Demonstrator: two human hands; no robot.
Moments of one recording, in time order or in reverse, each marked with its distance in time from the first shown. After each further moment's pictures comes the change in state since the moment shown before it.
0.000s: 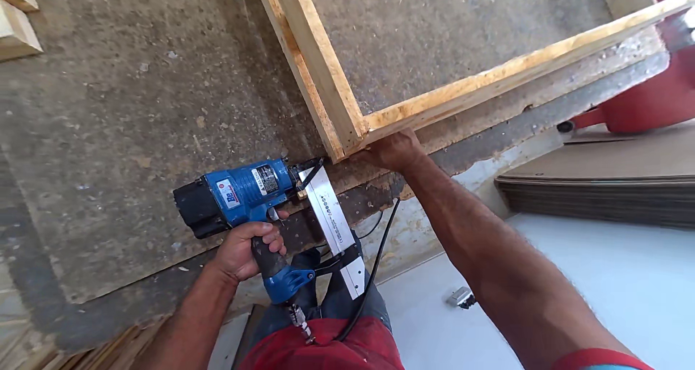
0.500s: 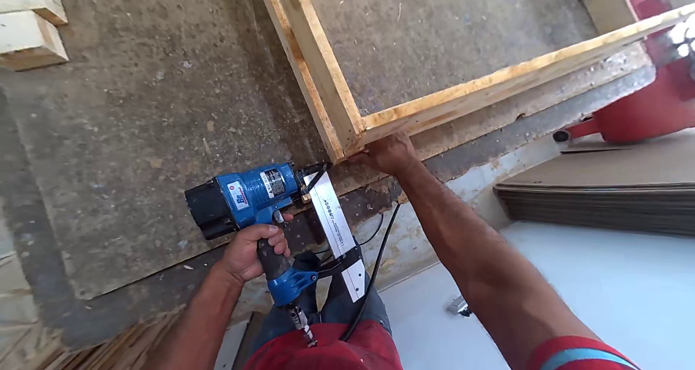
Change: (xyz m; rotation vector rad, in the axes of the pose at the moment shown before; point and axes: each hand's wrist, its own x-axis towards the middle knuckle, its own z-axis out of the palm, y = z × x) left_hand -0.008 -0.008 0.003 0.025 0.028 0.007; right_hand 0.000 -0.007 0.001 0.063 0.058 0.042
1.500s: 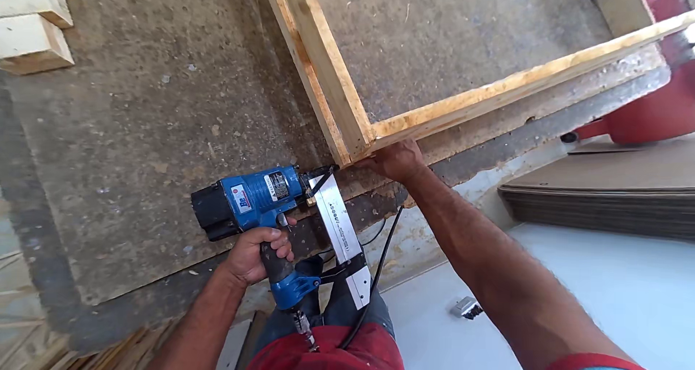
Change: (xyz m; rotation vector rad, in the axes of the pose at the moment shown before) left_hand 0.007 0.006 -0.008 -0.078 -0.137 -0.037; right_hand -0.004 0.003 0.005 -0.018 0.009 -0.009
